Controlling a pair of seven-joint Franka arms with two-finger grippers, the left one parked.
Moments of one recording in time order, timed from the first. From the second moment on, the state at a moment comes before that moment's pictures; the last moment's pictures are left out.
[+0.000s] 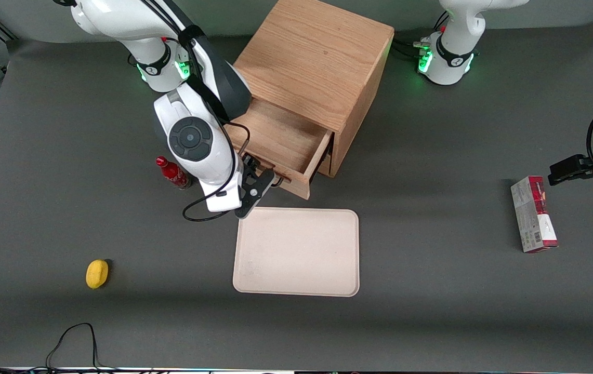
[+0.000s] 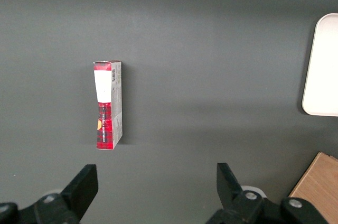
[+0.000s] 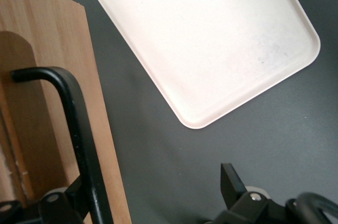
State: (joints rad) arm 0.57 0.48 -0.03 -1.47 0.09 1.86 -0.39
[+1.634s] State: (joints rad) arm 0.47 0.58 -0.03 -1.31 0.09 1.82 -0.40
